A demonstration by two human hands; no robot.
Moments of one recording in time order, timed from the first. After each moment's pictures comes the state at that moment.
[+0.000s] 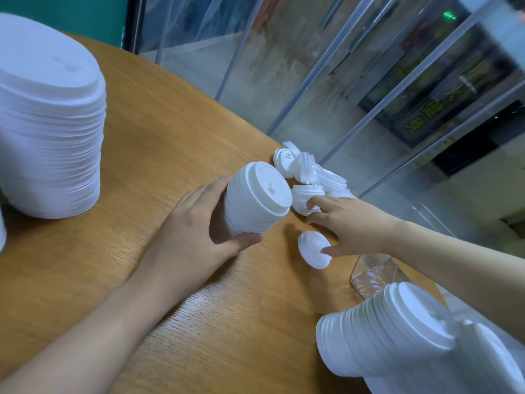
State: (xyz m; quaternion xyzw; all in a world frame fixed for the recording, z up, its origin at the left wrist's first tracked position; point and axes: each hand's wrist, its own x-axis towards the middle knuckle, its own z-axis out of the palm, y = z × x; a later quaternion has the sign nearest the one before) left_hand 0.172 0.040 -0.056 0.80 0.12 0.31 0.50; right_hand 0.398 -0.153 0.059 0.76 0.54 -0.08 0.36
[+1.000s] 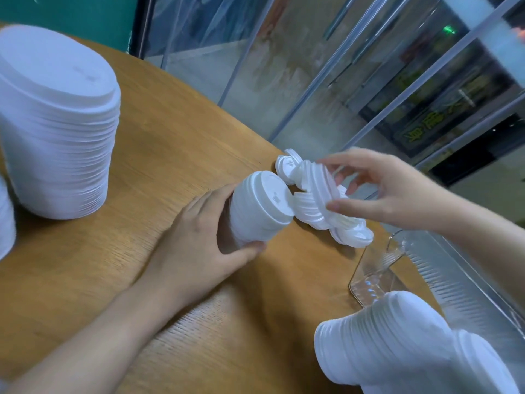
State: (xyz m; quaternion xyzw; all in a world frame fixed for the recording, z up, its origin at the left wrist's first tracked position) left_hand 0.168 0.037 -0.054 0.81 0.12 0.30 0.49; right_hand 0.348 -0.126 0.150 0.84 0.53 -0.10 -0.07
